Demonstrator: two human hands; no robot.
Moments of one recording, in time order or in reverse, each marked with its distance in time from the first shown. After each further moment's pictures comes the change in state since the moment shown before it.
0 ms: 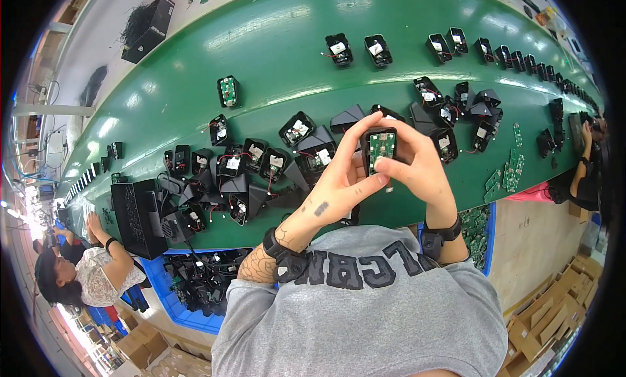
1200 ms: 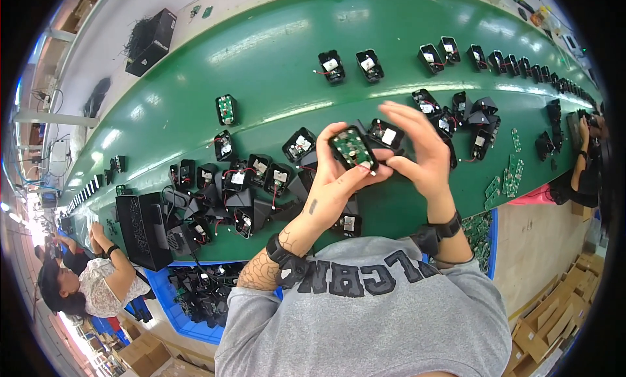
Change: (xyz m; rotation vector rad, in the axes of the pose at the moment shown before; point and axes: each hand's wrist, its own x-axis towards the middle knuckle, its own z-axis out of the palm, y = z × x) left_hand 0.010 -0.008 -0.007 -0.324 0.172 0.003; right_hand 0.024 0.008 -0.023 -0.465 0.139 -0.617
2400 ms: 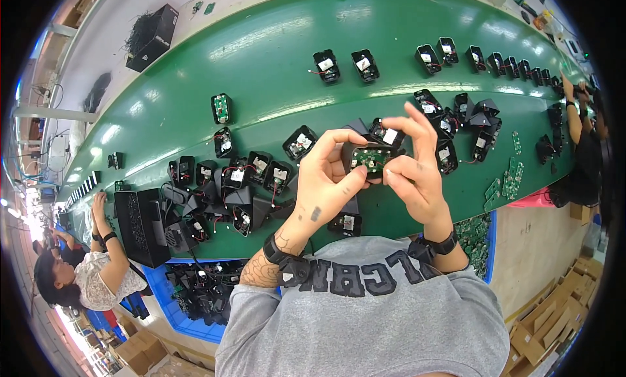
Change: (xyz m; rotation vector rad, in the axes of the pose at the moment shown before) left_hand 0.010 0.005 0.039 0.443 0.069 0.150; right_hand -0.015 -0.030 -0.031 -0.190 -0.070 -0.004
